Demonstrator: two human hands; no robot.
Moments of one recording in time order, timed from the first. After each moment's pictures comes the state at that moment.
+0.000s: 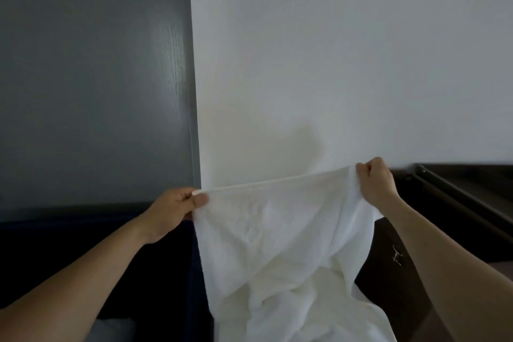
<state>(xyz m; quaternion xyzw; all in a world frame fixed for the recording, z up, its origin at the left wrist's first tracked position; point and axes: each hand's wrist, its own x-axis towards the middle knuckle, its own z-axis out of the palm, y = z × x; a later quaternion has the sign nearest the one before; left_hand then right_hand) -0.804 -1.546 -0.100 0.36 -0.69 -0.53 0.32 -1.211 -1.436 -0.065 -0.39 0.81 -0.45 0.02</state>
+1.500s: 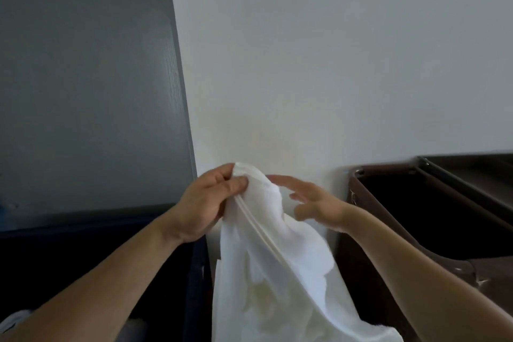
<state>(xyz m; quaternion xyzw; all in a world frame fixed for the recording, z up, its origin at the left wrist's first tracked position) -0.890 -1.455 -0.039 0.20 -0.66 -0.61 0.40 -1.129 -1.408 -0.060 -0.71 0.49 -0.34 0.37</state>
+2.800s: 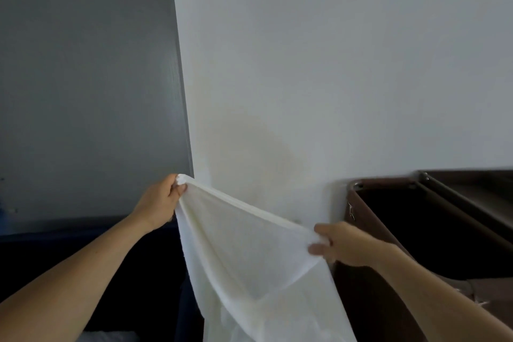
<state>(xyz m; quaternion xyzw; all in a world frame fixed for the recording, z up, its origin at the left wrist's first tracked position) -0.831 -1.550 -0.073 0.51 -0.77 -0.18 0.34 -1.201 -1.395 -0.110 -0.69 0.70 -0.08 0.15</state>
